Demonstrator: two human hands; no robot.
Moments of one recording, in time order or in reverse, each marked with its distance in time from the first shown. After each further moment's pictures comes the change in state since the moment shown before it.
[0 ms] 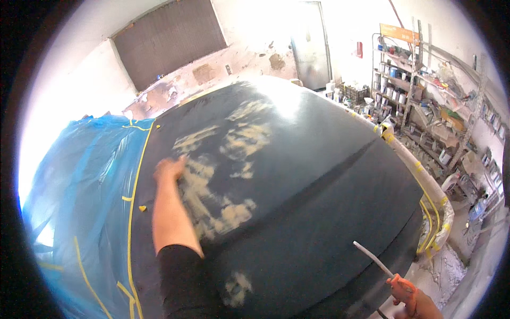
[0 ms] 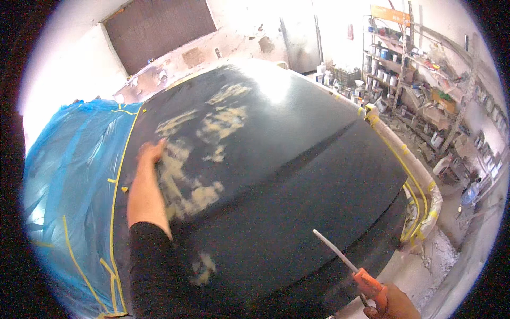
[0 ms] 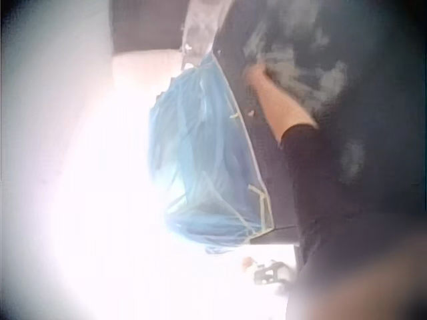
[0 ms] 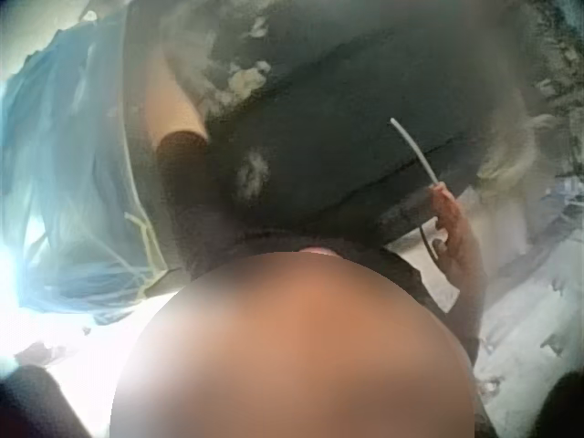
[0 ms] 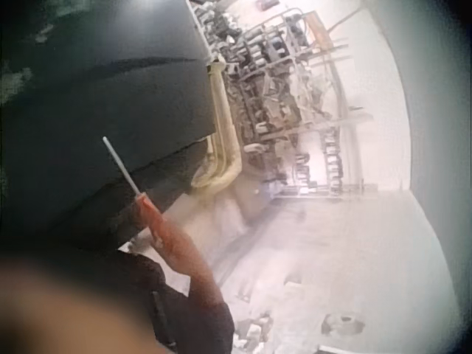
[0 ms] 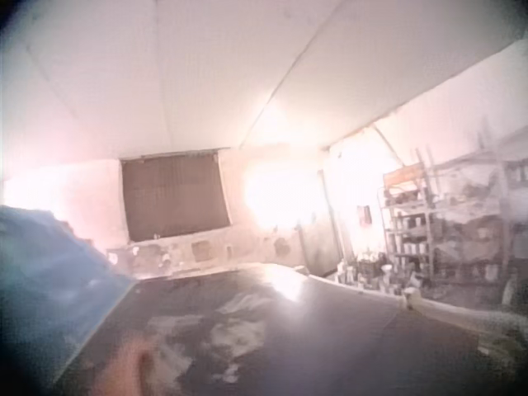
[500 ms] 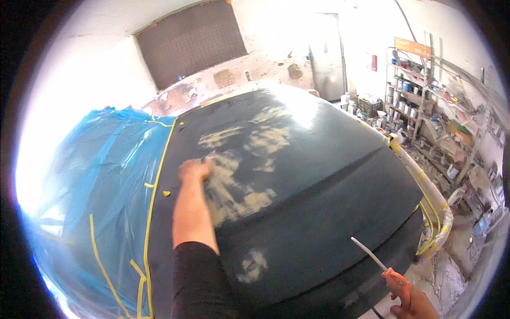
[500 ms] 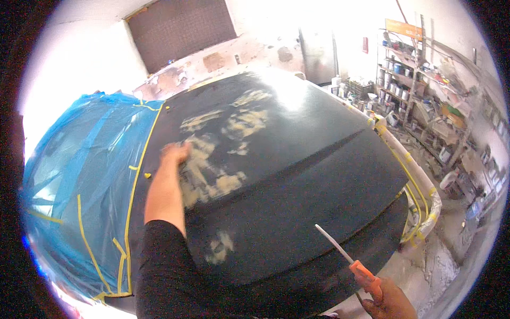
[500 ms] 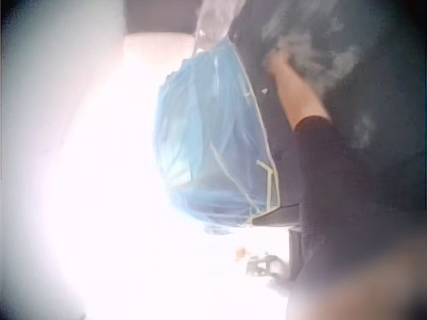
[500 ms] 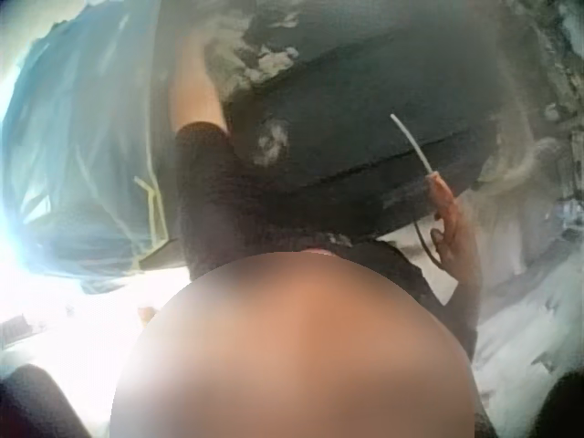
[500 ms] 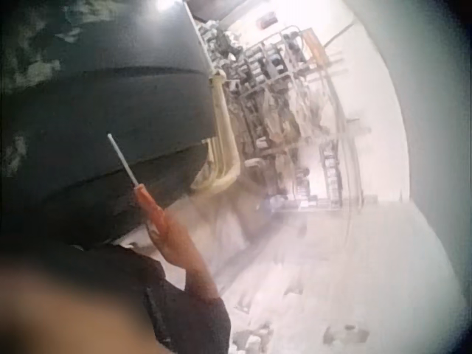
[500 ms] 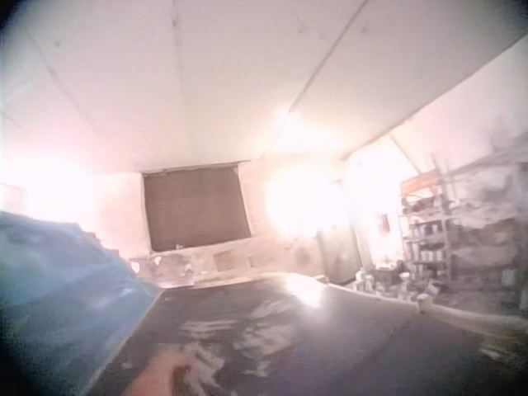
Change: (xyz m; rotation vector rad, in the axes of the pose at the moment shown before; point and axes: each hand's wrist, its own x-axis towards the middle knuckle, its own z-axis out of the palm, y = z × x) left_hand -0.043 -0.018 -0.003 -0.028 -0.080 0.029; right_hand -0.011 -0.064 0.009 0.021 -0.063 -0.035
